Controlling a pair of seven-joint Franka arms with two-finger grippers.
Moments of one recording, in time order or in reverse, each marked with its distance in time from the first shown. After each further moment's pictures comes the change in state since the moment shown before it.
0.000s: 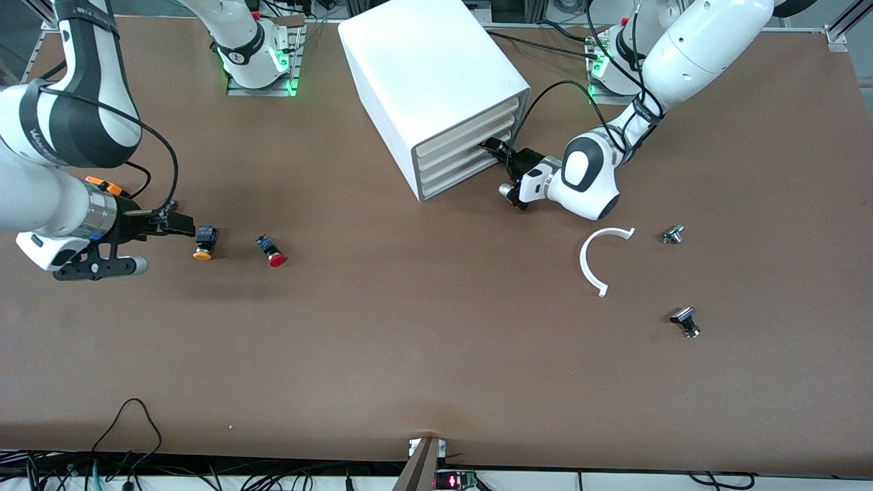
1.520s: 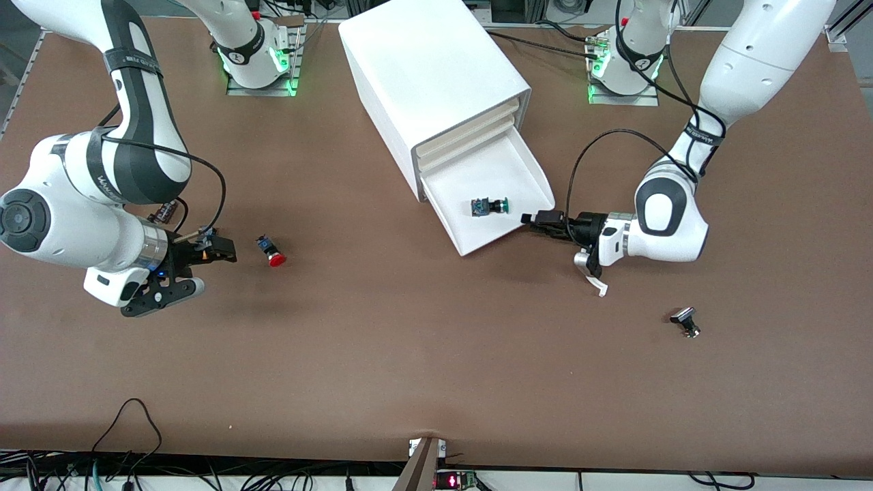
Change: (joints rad) left arm 0.090 -0.056 0.196 0.241 -0.006 0.027 0.030; right arm 0.064 0.146 0.010 0.107 0.082 0.128 -0.221
